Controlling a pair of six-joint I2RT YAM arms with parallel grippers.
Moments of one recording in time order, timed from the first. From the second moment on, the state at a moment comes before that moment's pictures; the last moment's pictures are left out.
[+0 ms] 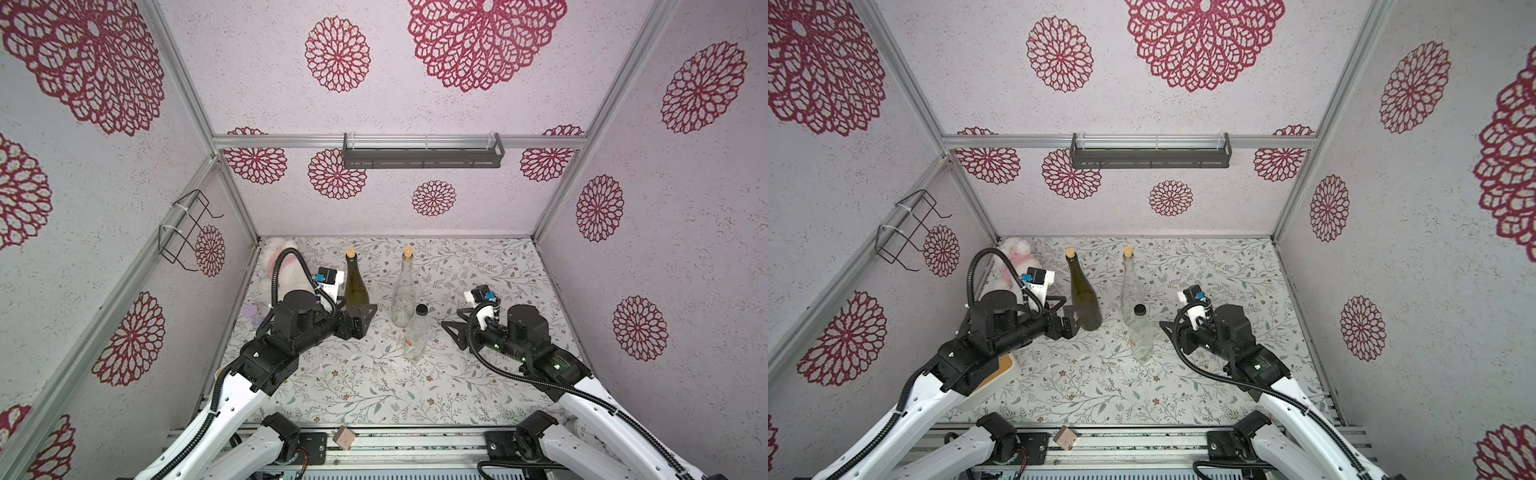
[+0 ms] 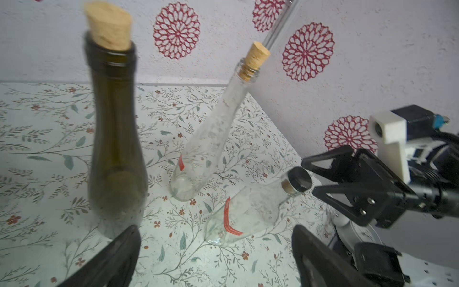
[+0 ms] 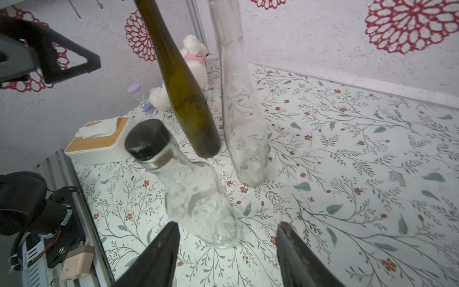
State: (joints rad) left arm -0.60 0.88 0.92 -0.42 0.18 -0.37; right arm 0.53 0.78 0.69 -0.31 -0.27 0.14
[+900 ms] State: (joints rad) left arm -0.88 1.39 1.28 -0.47 0.15 -0.15; right arm 0.28 0.85 0.72 -0.43 -0.26 0.29
